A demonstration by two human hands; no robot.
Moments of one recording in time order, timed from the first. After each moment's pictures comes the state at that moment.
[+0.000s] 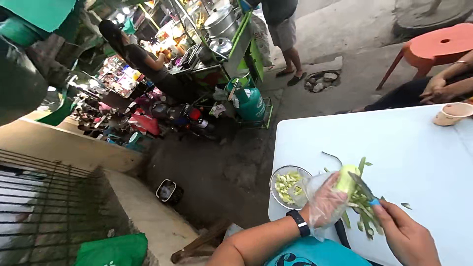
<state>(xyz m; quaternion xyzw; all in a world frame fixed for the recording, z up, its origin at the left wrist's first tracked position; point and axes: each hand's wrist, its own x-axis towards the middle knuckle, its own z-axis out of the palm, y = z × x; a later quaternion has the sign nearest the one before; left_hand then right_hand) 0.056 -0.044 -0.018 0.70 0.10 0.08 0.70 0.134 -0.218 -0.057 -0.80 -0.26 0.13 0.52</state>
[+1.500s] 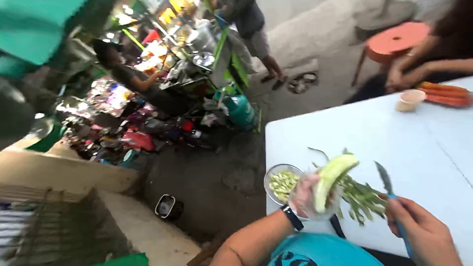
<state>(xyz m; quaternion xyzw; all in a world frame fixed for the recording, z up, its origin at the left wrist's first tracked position) 0.052 -0.039 -0.008 0.39 0.15 0.00 0.91 0.126 -0.253 -0.049 -0.69 -0.13 0.17 0.69</state>
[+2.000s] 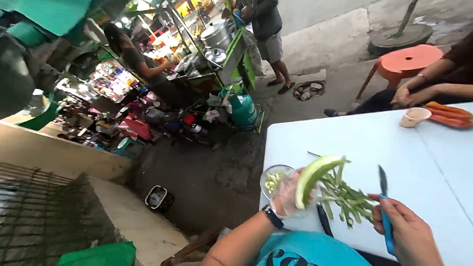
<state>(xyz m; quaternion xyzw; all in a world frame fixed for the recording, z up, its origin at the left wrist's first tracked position) 0.023 -0.020 0.016 0.47 0.21 0.08 0.85 0.136 -0.243 -0.049 -0.63 -0.09 0.22 0.74</state>
